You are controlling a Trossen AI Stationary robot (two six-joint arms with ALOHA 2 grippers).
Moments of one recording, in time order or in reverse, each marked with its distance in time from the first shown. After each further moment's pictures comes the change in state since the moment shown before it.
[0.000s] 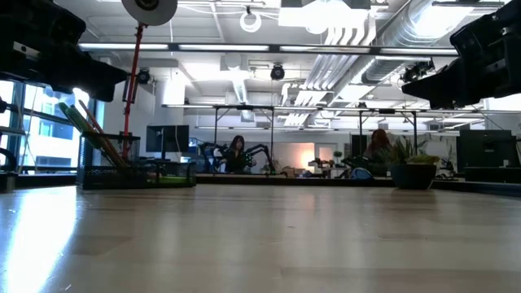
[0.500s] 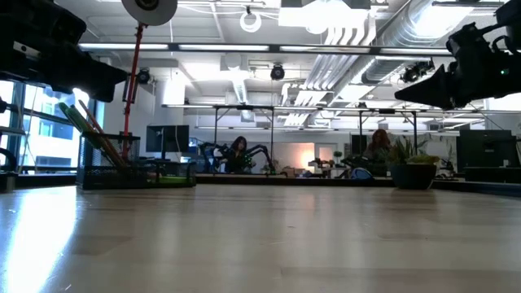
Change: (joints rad) left arm 0.000 0.000 0.000 0.000 0.000 -0.013; right arm -0.003 0.008 0.001 0.033 0.289 0.049
